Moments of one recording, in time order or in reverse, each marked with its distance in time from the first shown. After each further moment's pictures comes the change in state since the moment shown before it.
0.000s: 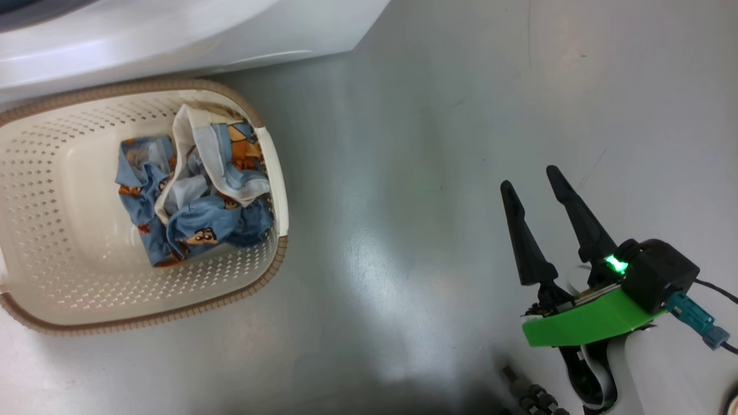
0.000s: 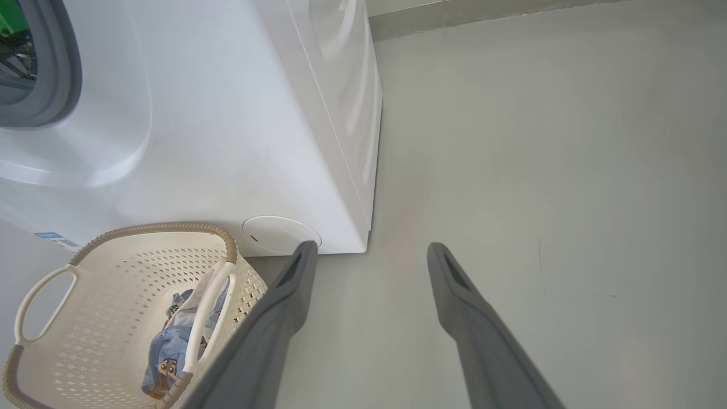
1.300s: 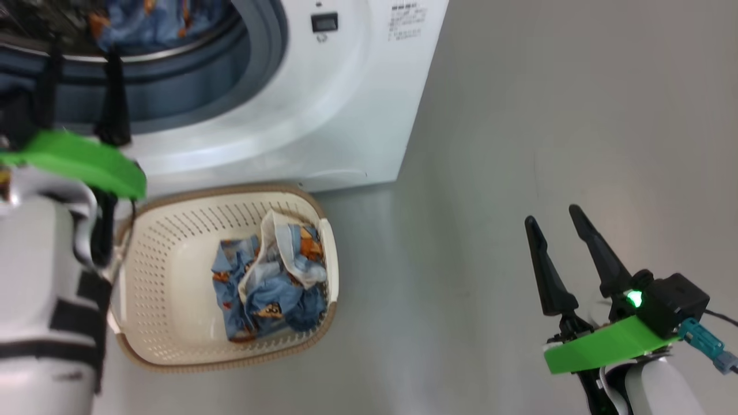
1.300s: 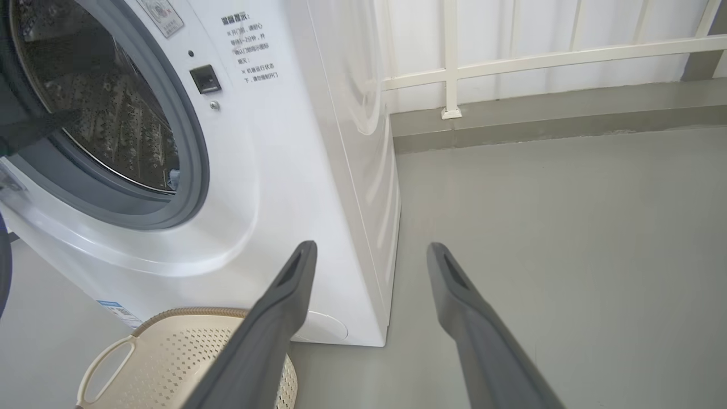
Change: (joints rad) left arm 0.633 -0.098 0.081 -0.374 -0.029 0.038 -0.070; right arm 0.081 -0.025 -0.051 0.038 0.001 0.000 0.000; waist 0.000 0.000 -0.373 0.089
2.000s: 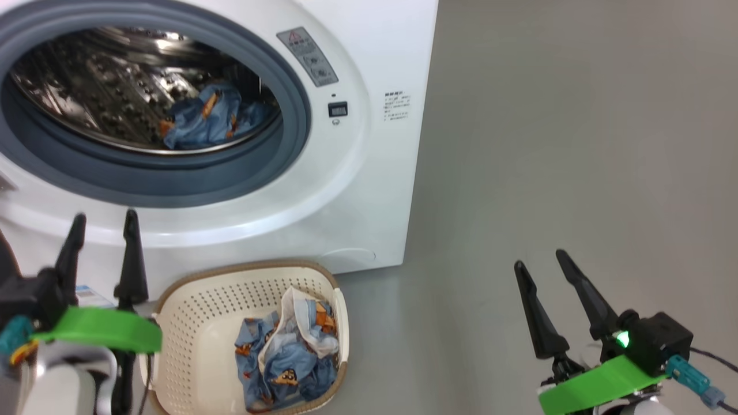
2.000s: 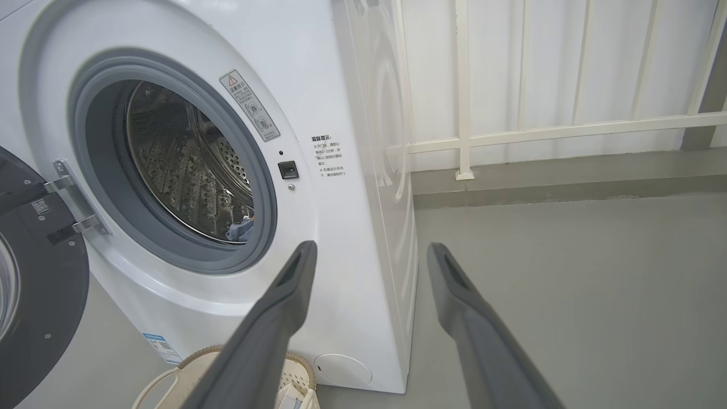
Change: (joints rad) left arm 0.560 -0.006 0.098 -0.423 0.006 0.069 0.014; right arm 0.106 -0.002 0.035 -0.012 0.015 0.000 0.000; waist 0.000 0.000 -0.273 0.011
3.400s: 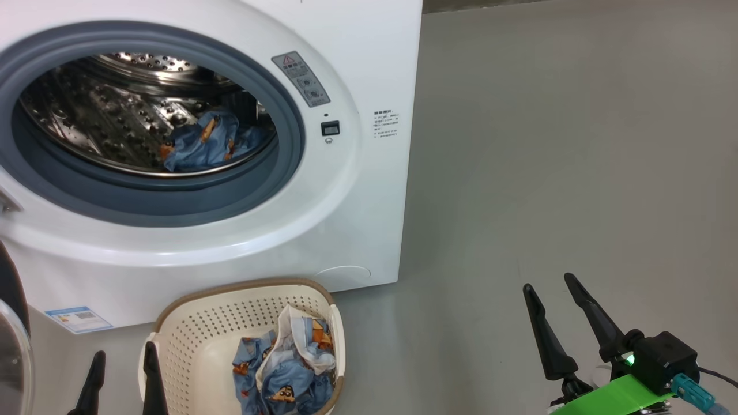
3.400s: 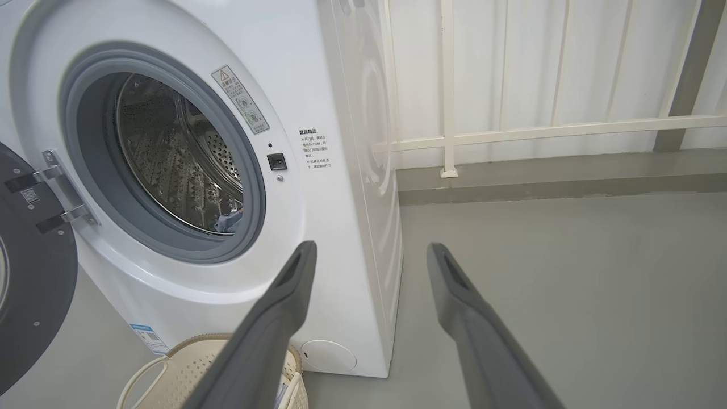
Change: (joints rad) left arm 0.475 -0.073 0.018 -0.290 0.019 0.132 -0.005; right arm 0.069 -0.020 -0.010 0.007 -0.008 0.000 0.000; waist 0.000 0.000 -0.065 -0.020
